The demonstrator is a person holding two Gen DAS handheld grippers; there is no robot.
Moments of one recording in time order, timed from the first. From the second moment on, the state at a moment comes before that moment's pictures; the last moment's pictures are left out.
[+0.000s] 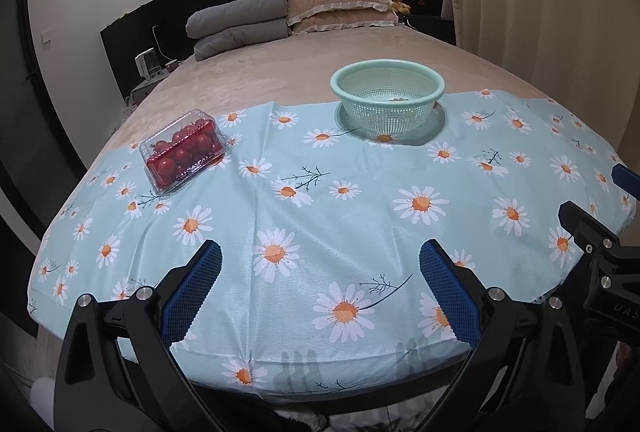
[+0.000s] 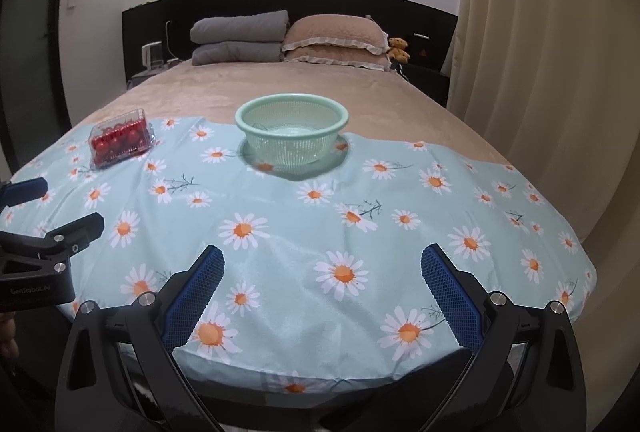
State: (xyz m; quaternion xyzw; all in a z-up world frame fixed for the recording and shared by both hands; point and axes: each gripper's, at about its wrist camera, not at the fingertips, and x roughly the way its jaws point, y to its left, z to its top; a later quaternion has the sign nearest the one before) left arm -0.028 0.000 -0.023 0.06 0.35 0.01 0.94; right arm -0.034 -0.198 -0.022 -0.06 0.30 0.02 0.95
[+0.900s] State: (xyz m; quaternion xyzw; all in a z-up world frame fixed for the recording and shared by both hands) left arm -0.027 -0.003 -0.027 0.06 0.35 -0.01 0.94; right arm -0.026 -0.201 -0.035 -0.05 0.32 0.02 0.95
